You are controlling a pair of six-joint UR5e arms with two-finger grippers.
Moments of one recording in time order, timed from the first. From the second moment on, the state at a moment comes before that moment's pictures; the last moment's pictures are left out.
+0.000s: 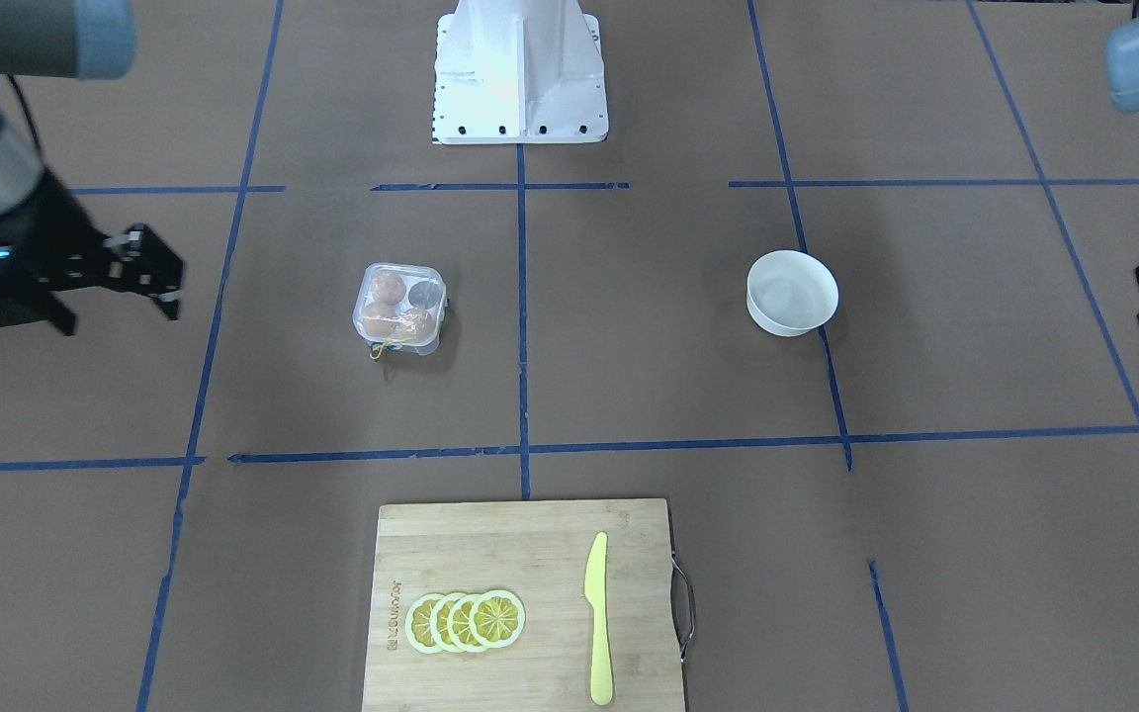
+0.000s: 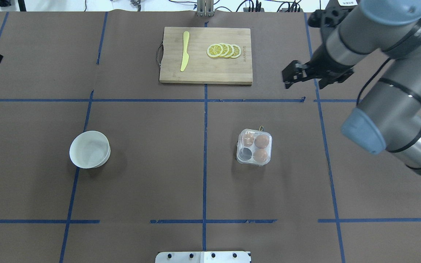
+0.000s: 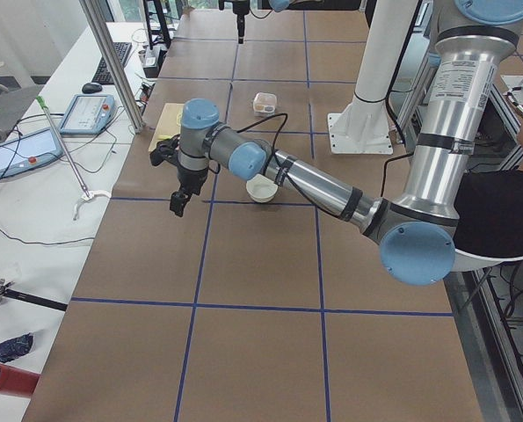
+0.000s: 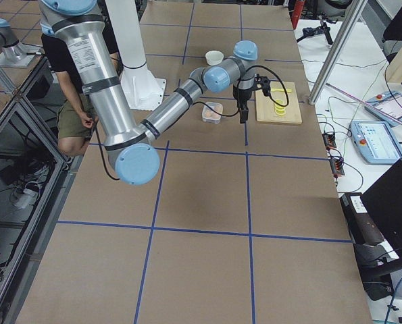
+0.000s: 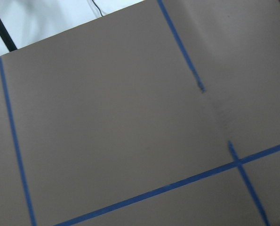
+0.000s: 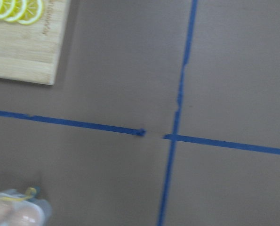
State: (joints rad) left arm -1.39 -1.75 -1.79 -1.64 -2.17 -0.05; right arm 1.13 -1.27 1.94 -1.74 2.25 0.51
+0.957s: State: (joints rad) left arm -1.56 -1.65 -1.60 -1.59 -2.20 0.29; right arm 1.50 -1.58 1.80 -1.74 2.31 0.08
